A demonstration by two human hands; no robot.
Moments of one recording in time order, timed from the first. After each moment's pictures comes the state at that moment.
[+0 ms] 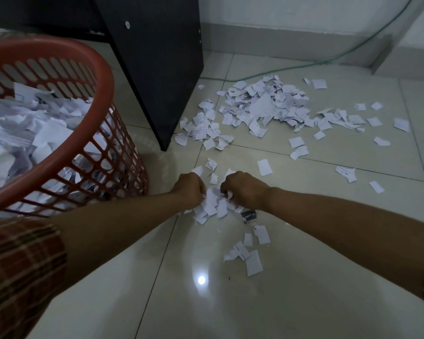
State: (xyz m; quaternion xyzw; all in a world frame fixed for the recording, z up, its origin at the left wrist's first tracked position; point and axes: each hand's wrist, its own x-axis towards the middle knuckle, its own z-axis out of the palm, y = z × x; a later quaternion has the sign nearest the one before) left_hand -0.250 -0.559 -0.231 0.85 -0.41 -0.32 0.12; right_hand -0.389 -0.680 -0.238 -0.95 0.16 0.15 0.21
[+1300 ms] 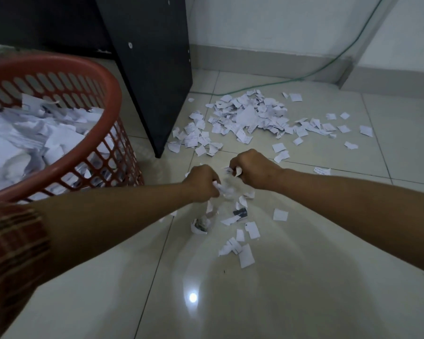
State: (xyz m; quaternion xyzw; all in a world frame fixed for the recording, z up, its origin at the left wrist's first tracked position) left_hand -0.286 -0.570 -0.163 0.78 -0.52 -0.32 0.14; right_hand -0.413 -0.697 -0.169 -0.96 0.22 0.01 0.17
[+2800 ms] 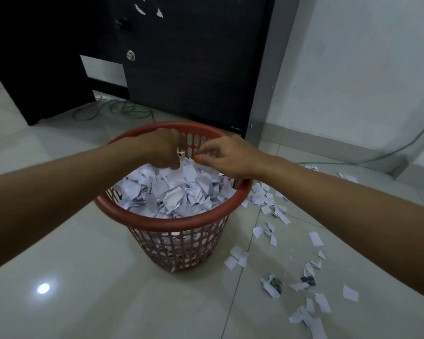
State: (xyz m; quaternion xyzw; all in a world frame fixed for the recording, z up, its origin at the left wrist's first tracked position) left_hand -0.066 -0.409 0.046 0.88 -0.46 -0.12 0.05; right_hand -0.197 -0.545 0.025 -0.97 0.06 -0.08 0.22
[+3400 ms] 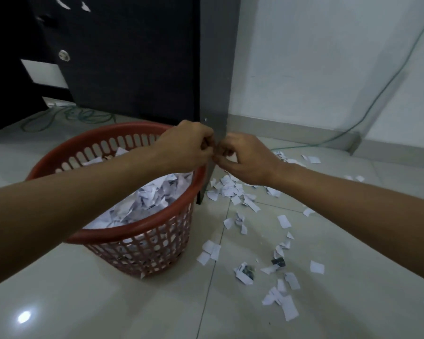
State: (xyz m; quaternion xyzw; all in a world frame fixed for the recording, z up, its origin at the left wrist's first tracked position) left_hand -0.162 -0.488 0.047 0.76 -0.62 -0.01 0.20; right_hand -0.295 -0.605 0.011 -0.97 0.10 -0.20 0.13
